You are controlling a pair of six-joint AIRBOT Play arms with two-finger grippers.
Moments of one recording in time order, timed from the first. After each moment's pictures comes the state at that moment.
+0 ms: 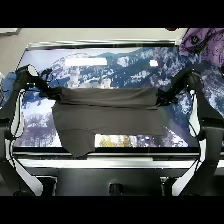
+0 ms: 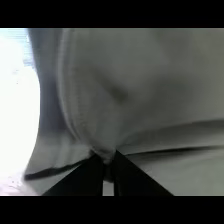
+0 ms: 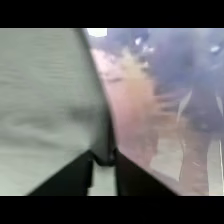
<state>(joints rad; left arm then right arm) 0.09 -2.06 2.00 1.39 -1.49 -1.49 -0.12 -2.06 1.93 1.89 -1.57 -1.44</state>
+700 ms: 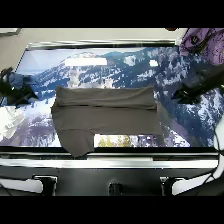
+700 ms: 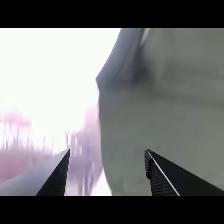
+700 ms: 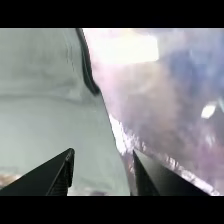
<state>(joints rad) 0.37 -1.61 1.59 1.26 -1.49 -1.53 -0.36 -1.75 1.72 2.06 -1.58 -1.65</state>
